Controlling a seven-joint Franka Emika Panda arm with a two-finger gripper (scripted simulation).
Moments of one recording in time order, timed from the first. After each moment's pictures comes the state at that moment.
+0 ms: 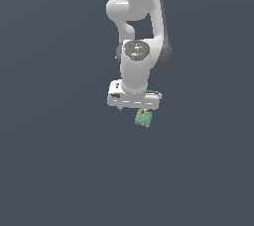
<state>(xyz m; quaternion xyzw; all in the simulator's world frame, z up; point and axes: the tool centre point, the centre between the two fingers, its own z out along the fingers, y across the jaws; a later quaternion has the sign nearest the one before) -0.007 0.023 0.143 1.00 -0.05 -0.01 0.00</state>
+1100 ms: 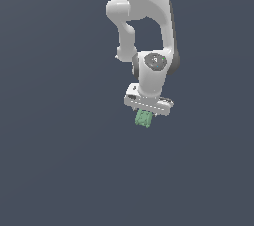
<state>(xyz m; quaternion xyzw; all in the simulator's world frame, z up) -0.029 0.085 0.090 0.99 -0.16 0.00 0.00</state>
